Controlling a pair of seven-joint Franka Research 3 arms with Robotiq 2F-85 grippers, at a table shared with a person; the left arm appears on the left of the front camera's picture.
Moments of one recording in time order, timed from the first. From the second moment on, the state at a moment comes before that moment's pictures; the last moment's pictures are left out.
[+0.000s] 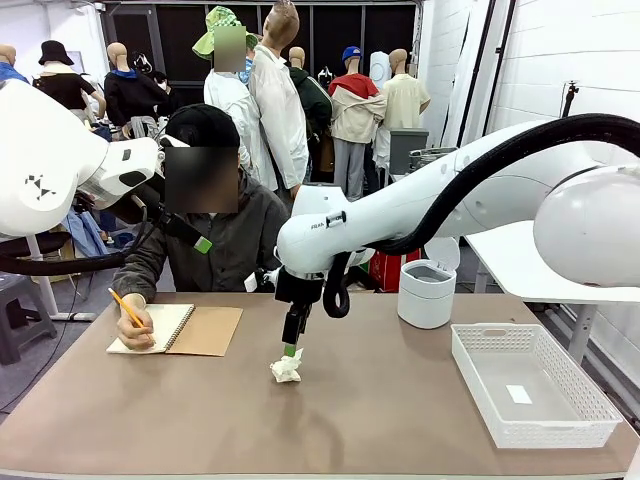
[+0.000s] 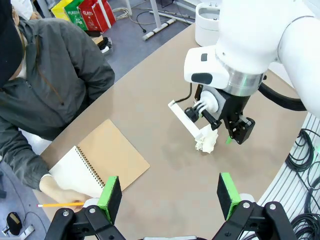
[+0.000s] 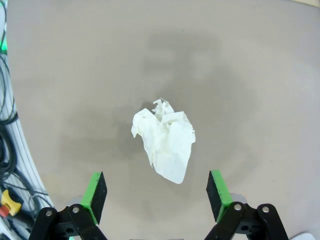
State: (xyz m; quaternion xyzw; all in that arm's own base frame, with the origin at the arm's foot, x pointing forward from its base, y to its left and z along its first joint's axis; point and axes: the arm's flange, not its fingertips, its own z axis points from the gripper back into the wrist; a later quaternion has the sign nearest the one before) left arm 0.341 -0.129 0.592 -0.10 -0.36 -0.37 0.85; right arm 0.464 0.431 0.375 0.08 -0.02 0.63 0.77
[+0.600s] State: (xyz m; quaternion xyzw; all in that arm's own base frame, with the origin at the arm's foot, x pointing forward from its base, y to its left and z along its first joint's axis) left arm 0.341 -0.129 0.592 -0.10 -0.36 -0.37 0.85; right arm 0.469 0.444 0.345 0.06 0.02 0.66 0.75
